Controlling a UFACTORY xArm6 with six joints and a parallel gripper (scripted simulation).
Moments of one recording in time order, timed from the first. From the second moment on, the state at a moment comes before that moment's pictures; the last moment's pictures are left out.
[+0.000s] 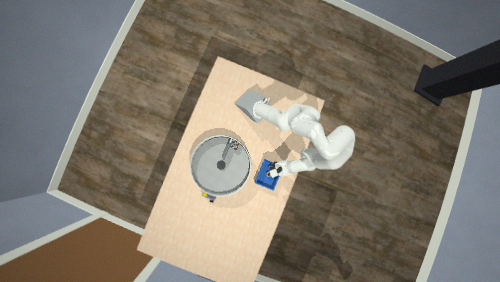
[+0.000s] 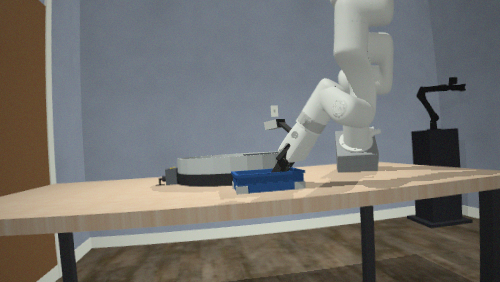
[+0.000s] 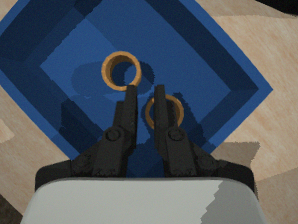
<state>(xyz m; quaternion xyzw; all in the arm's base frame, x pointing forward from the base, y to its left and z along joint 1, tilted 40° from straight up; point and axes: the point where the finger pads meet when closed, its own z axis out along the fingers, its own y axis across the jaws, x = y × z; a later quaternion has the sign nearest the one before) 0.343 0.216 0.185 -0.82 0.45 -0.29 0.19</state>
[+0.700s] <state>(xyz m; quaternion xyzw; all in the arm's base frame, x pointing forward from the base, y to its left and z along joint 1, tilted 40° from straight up) 0.341 0.209 0.193 -0.82 0.45 -0.29 0.20</state>
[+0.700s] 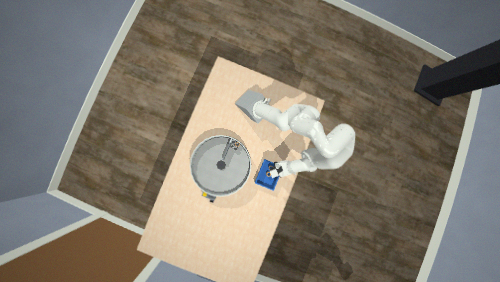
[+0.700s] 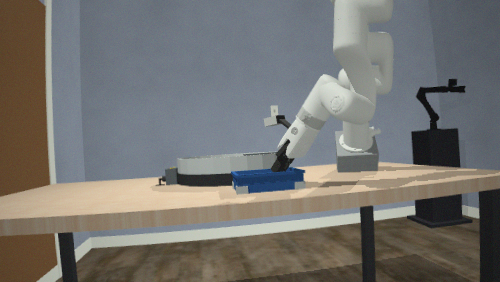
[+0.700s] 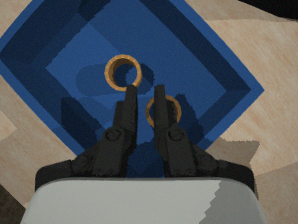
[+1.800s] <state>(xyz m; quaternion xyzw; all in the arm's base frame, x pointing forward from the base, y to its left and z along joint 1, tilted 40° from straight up) 0.321 0.158 0.259 -0.82 0.45 -0.29 0.19</state>
